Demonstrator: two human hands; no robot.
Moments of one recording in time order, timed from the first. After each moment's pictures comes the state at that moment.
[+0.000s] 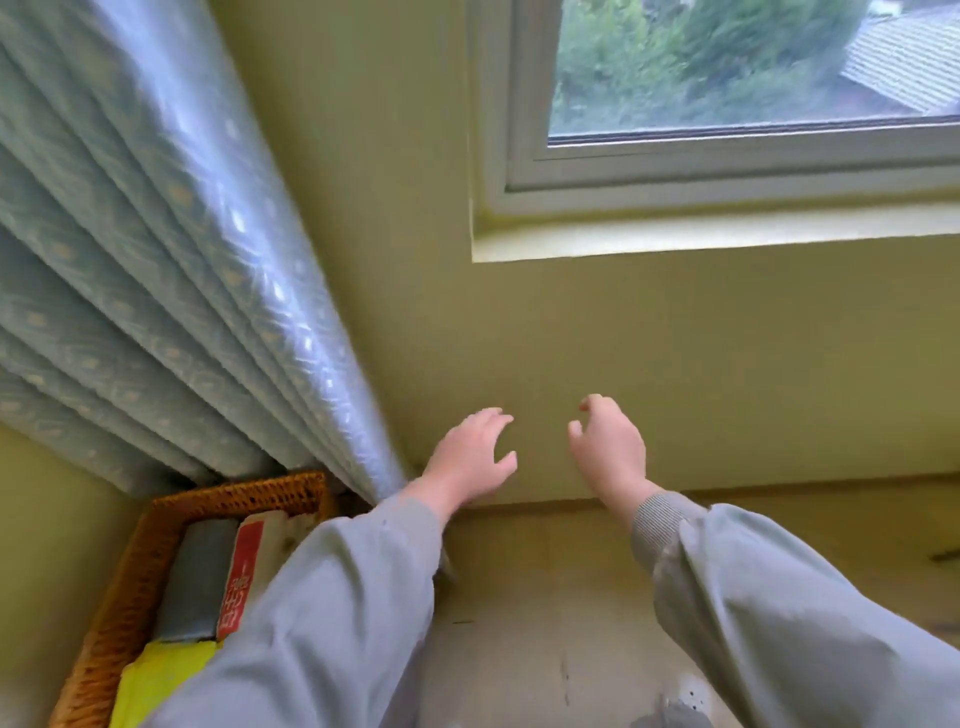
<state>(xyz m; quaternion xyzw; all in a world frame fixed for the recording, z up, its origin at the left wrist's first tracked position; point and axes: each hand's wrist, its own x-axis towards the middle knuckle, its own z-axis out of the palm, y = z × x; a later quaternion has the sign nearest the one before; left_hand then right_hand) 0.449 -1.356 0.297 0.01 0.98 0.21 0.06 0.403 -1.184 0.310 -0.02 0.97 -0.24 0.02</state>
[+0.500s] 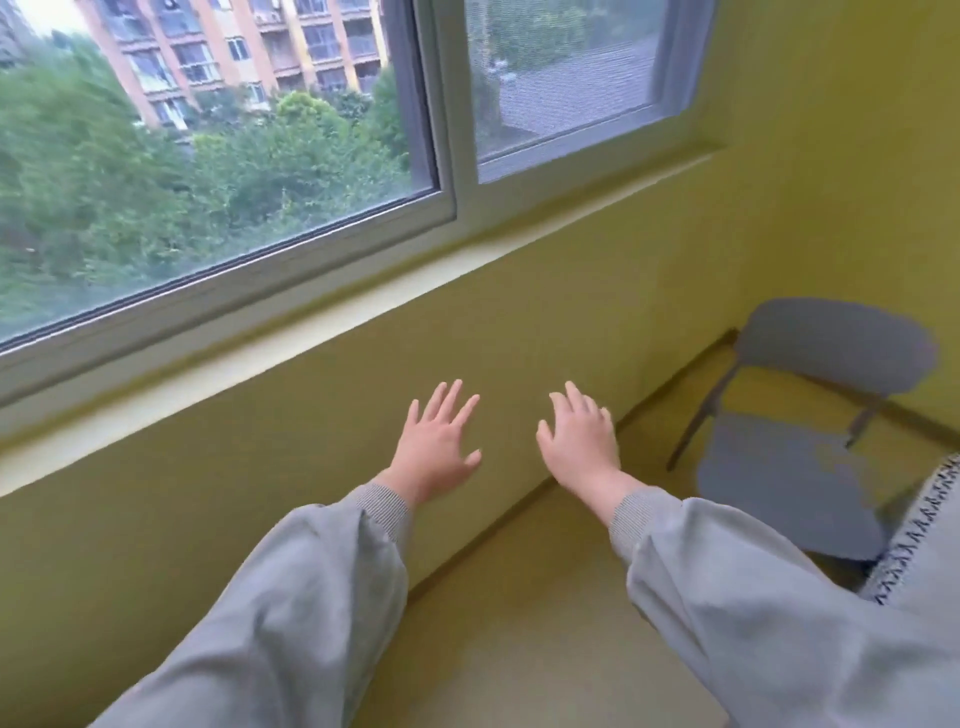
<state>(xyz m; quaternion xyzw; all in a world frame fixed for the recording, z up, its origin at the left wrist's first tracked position) 0.287 -0.908 0.356 0.29 0.96 0.01 0.03 0.350 -0.721 0.343 0.15 0.98 -0.16 -0.05</state>
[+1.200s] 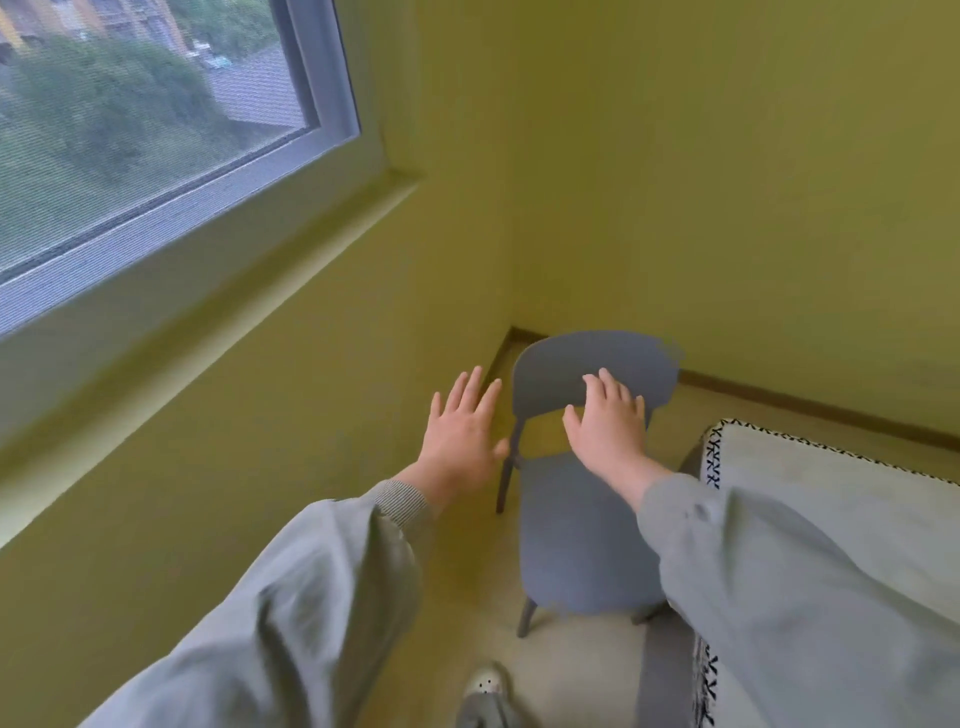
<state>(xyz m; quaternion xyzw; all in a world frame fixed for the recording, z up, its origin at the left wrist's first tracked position) 0.138 -0.381 0.327 0.54 0.84 0.06 0.07 0.279 -0.250 0.326 0.46 0.88 -0.13 -0.06</state>
